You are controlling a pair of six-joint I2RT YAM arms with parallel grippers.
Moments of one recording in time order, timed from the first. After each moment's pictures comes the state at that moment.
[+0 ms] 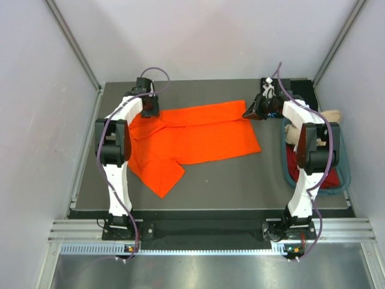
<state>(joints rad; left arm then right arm) -0.11 2.20 1.79 -0.55 -0.01 -0.19 0.05 1.97 1.51 -0.43 -0.61 0.47</state>
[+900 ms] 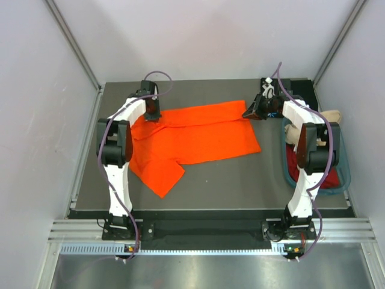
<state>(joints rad) -0.13 2.21 1.78 -0.58 -0.02 -0.24 0.05 1.97 1.51 -0.43 -0.63 0.46</state>
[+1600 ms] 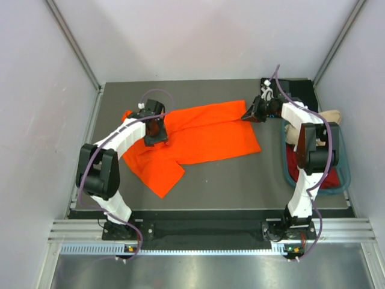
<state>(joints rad) -0.30 1.70 1.22 -0.66 -0.14 -0.55 0.06 1.97 1.48 -0.41 -0.63 0.47</state>
